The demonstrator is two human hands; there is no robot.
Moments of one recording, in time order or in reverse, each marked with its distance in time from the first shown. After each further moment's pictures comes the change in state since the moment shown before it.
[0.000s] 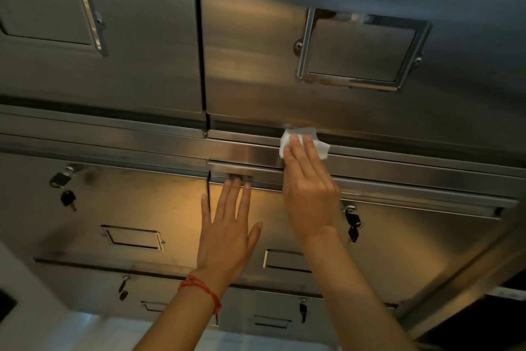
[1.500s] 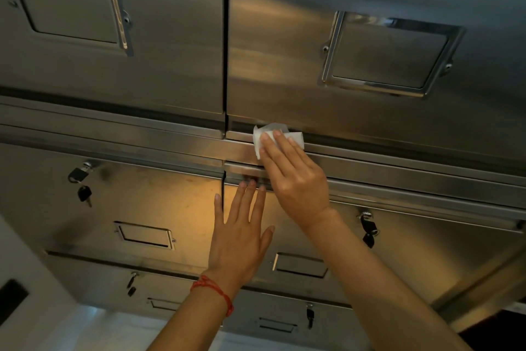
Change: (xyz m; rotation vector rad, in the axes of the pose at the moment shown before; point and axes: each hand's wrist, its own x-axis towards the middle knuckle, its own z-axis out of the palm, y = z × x) left_hand 0.000 -0.006 0.007 0.017 0.094 0.027; right_hand 0.022 -0.011 0.022 0.014 -0.005 -0.469
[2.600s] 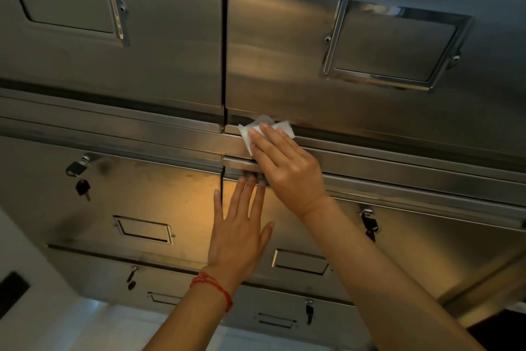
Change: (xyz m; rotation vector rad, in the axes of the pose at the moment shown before) left_hand 0.000 0.001 0.006 0.039 0.104 -0.006; right_hand 0.008 0.002 0.008 0.114 -0.005 -0.062
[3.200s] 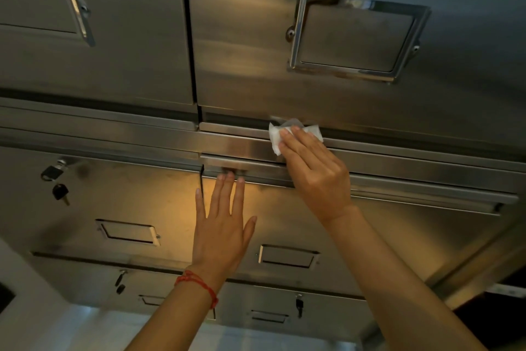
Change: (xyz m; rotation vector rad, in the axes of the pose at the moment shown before) left_hand 0.002 0.009 -0.004 -0.036 -0.120 -0.058; right_hand -0.048 0.036 -0.029 -0.013 0.084 0.149
